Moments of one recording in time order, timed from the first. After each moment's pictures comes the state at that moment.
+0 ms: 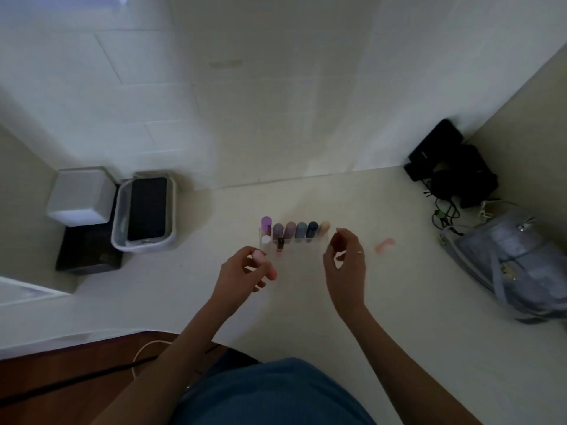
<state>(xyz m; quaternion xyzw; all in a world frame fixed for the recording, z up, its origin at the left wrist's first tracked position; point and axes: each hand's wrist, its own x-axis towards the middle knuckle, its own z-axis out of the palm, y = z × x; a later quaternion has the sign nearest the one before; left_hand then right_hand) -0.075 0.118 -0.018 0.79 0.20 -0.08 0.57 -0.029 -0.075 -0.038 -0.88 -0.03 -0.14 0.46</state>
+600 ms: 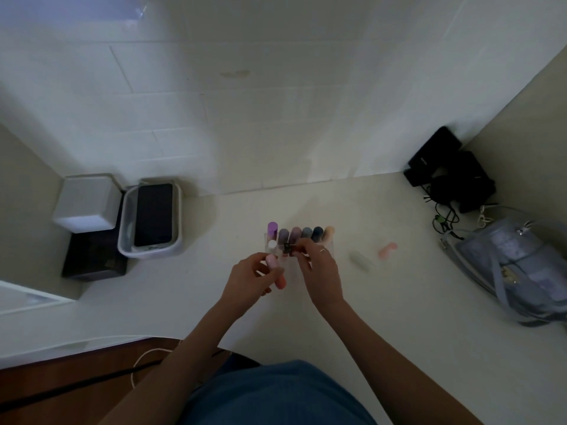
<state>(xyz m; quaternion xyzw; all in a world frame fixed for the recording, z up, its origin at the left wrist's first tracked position) -0.071 0.120 -0.019 0.80 0.16 -0.10 0.57 -0.025 -0.029 -0.036 -0.92 -0.10 0.01 0.37</state>
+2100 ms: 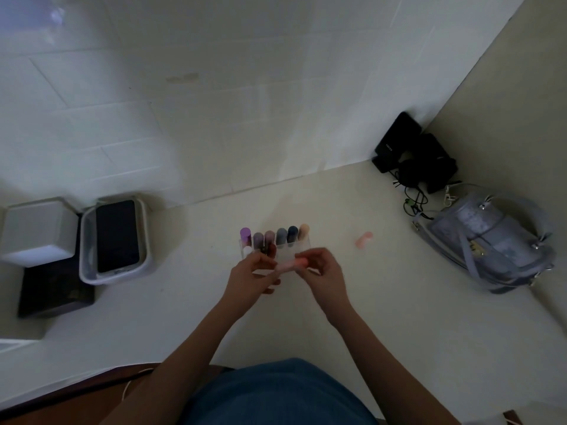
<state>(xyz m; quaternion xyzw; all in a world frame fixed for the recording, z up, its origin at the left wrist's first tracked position) -0.047 0.094 -0.035 0.75 0.13 -0.15 0.63 -0.045 -0.068 -0.027 -0.75 0.10 0.06 0.65</state>
